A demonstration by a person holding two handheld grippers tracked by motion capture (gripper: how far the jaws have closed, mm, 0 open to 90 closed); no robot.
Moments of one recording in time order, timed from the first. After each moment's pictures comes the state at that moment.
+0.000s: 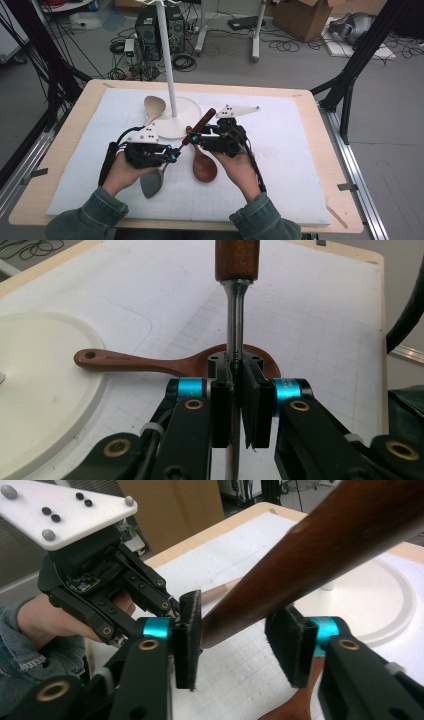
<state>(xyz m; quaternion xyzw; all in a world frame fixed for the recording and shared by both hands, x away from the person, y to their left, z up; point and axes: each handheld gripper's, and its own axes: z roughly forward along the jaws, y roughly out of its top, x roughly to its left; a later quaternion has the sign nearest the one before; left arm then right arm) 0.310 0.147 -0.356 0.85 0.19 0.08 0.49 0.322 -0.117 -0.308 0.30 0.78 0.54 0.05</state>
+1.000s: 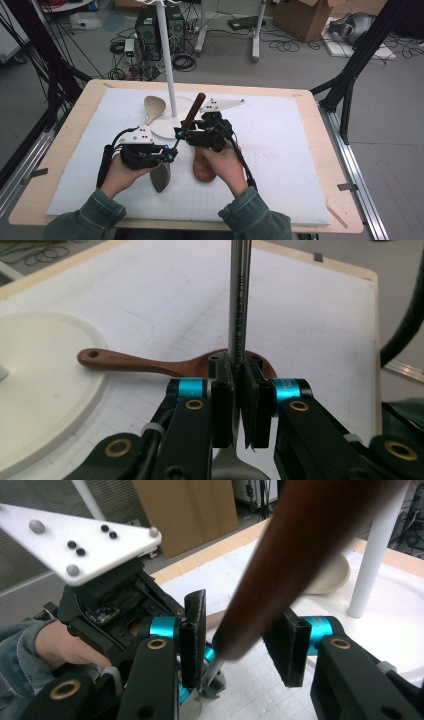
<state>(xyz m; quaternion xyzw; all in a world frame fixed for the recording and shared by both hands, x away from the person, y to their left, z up) 0.307 0.156 -0.357 0.83 0.22 0.09 0.51 0.326 -0.084 -0.296 0.28 0.79 0.55 0.04</state>
